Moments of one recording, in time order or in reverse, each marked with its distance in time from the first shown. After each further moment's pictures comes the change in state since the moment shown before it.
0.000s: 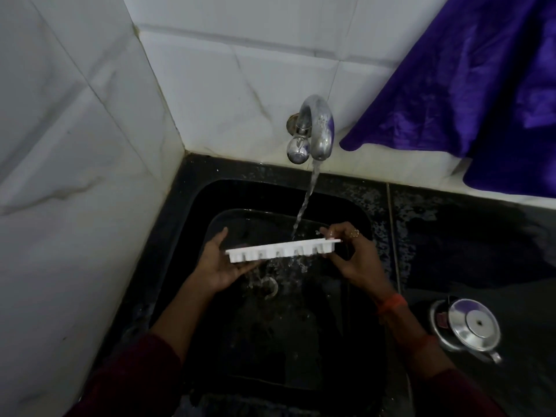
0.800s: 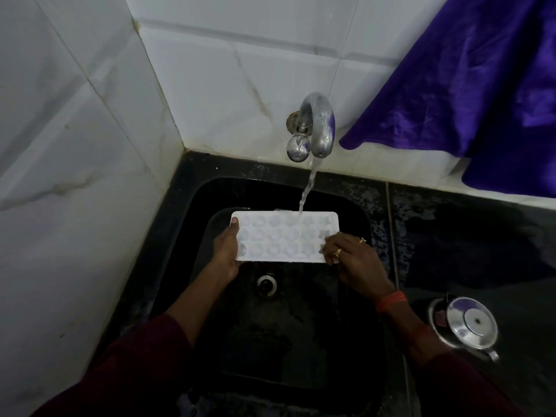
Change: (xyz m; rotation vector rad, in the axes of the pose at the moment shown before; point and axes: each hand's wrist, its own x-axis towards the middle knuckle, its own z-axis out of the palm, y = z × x) left_hand 0.013 -0.010 0.022 0.364 0.263 0.352; right_hand -0.008 0.016 -0.012 -0.730 -0.131 -0.425
